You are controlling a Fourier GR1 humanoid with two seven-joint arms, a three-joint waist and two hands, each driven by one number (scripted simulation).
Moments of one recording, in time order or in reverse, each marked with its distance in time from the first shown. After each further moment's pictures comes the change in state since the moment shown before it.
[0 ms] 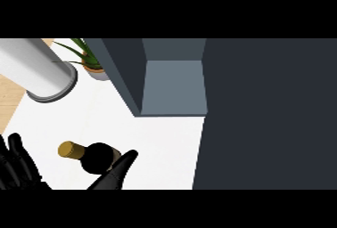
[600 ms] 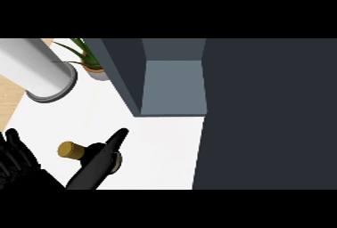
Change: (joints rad) left arm -0.048 0.003 0.087 0.071 -0.088 0.039 0.124; right arm -0.145 -0.038 -0.081 -0.011 -0.004 -0.024 0.164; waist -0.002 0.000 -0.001
